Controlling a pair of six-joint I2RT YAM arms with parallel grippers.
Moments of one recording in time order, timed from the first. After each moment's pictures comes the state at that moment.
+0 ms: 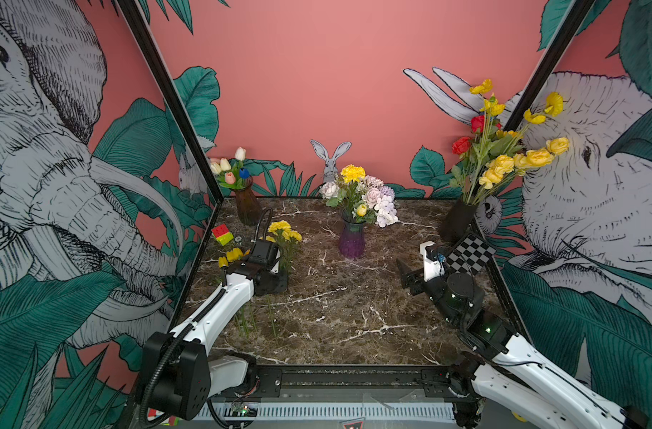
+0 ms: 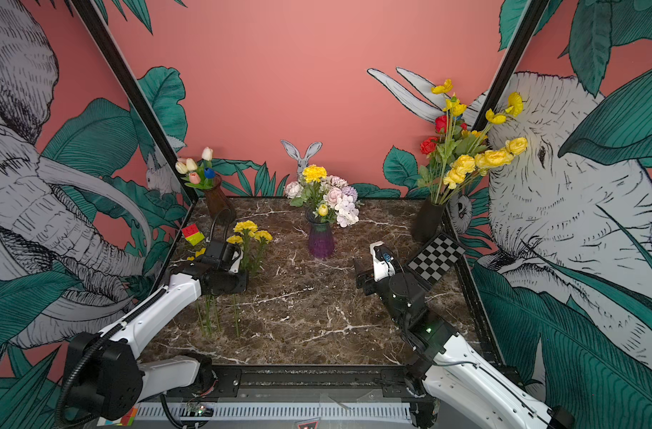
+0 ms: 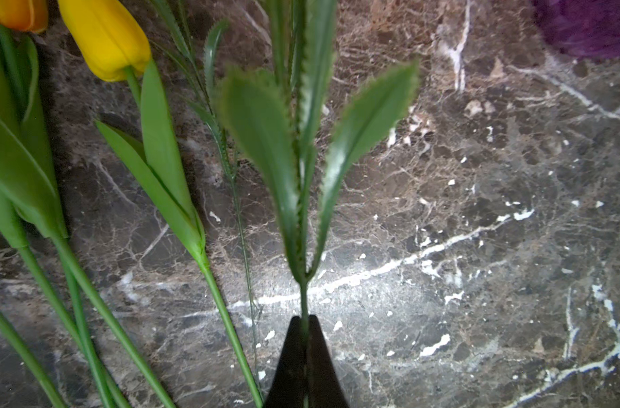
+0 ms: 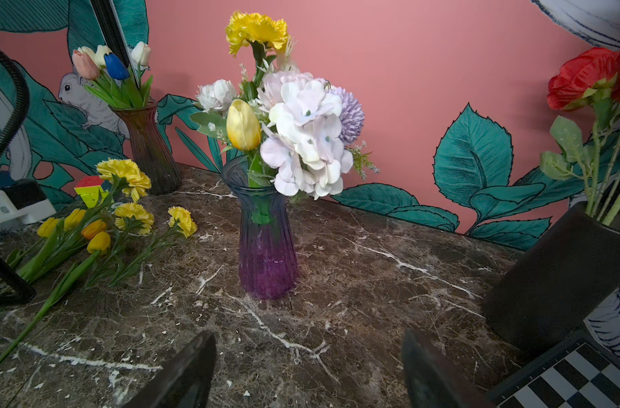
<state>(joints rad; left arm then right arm) -0.29 1.25 0.83 -0.74 0.07 -0.30 0.73 0.66 0.58 -0.08 0.36 0.03</state>
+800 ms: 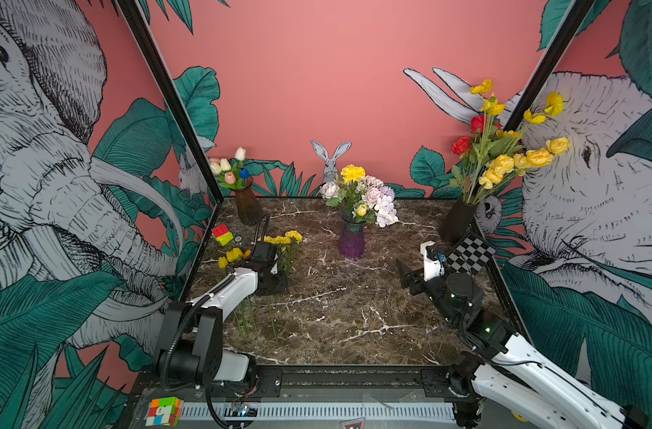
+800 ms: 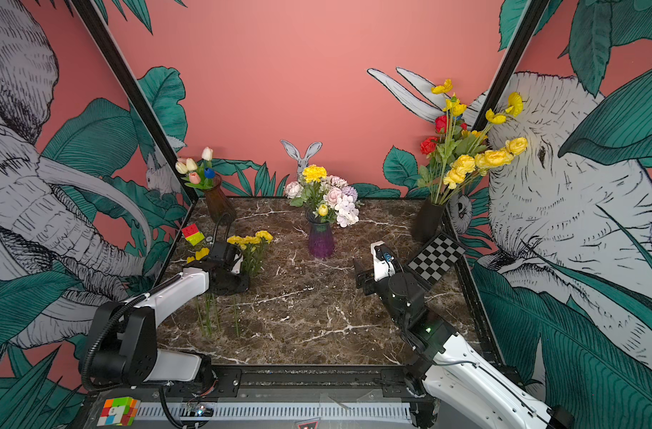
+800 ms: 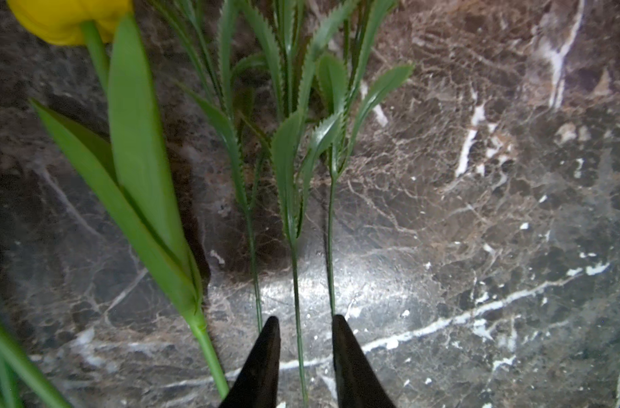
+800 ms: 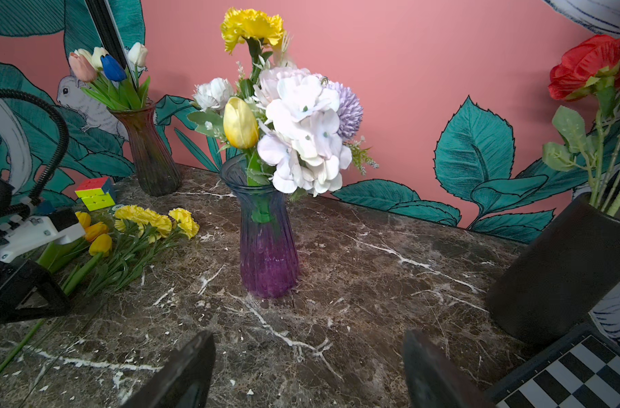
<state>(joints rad) -0.22 1.38 0.77 -0.59 0.10 -0.31 0.73 0.67 0.58 -0.09 0.36 0.06</state>
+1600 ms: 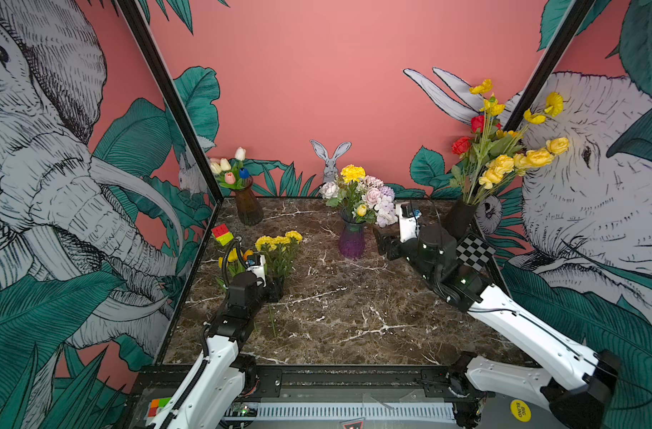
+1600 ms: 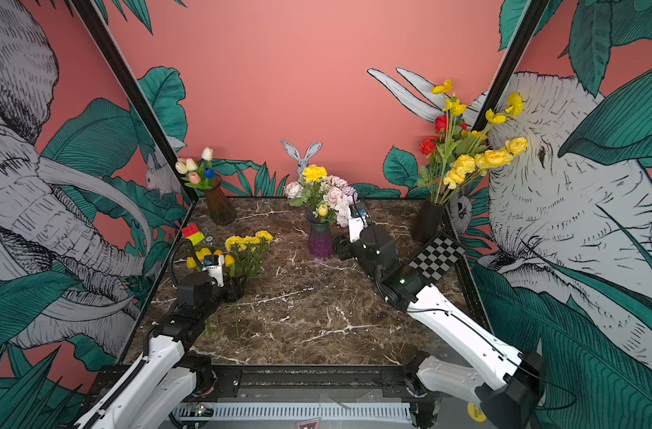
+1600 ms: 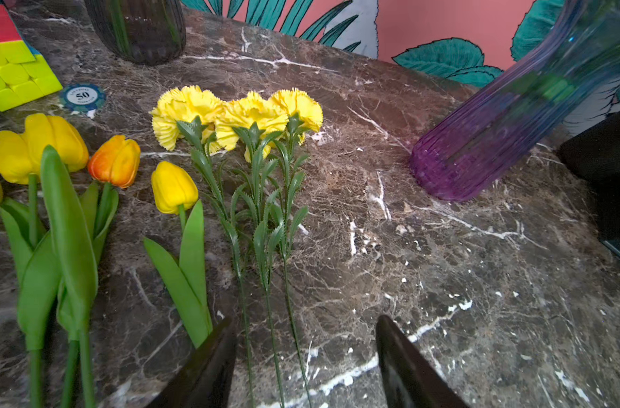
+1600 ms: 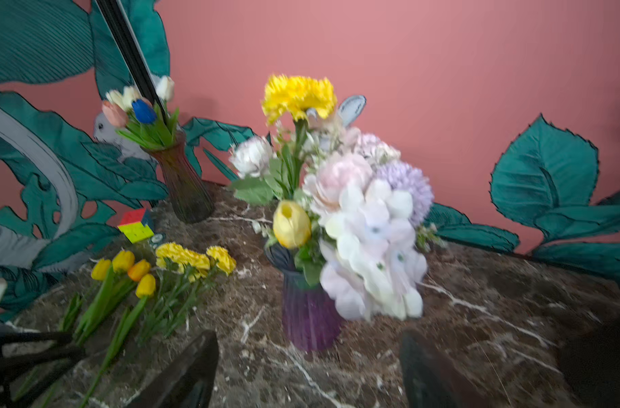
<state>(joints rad) -0.22 0.69 0.33 -0.12 0.09 -0.28 0.73 1.16 1.11 -0.19 0.26 0.16</state>
